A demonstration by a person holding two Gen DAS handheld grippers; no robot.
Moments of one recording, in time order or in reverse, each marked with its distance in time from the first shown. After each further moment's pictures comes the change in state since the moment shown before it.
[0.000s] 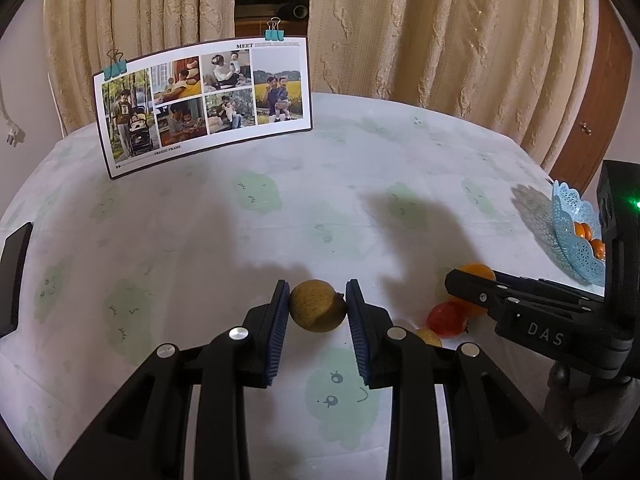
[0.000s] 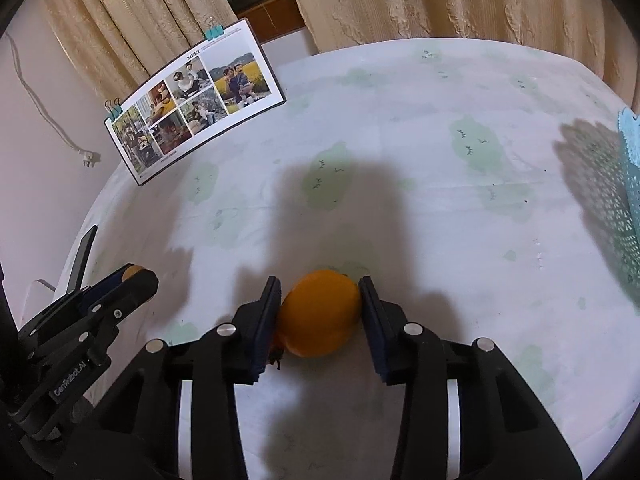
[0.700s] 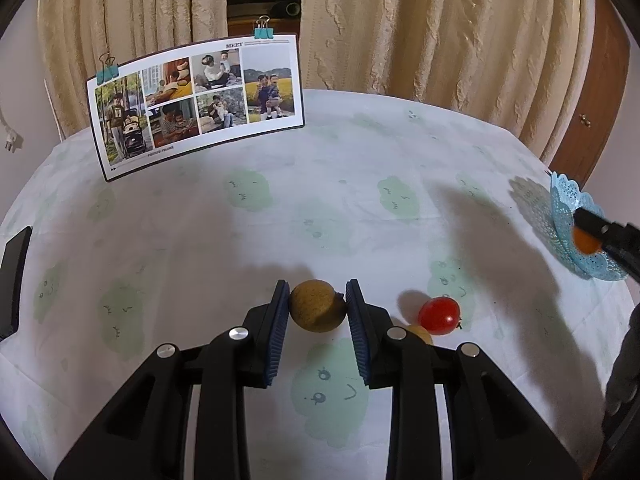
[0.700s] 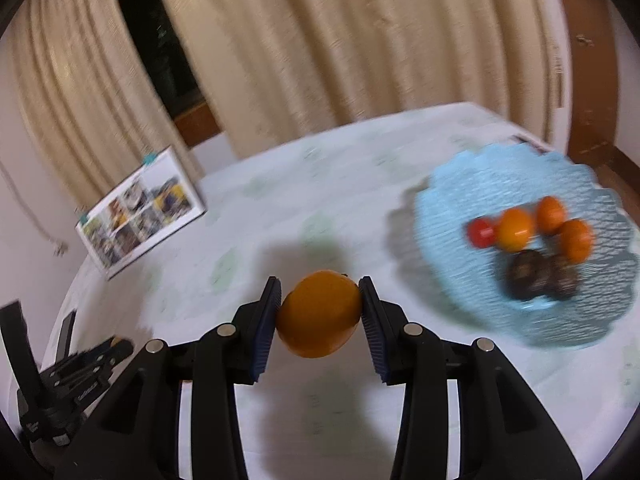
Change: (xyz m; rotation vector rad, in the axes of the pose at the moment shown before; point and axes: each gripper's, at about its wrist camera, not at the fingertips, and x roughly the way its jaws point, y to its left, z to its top) left arm 0.001 -0.012 -0.002 0.025 0.012 0.006; right arm -0.115 -0.086 -0.003 0.164 -0.315 -0.175
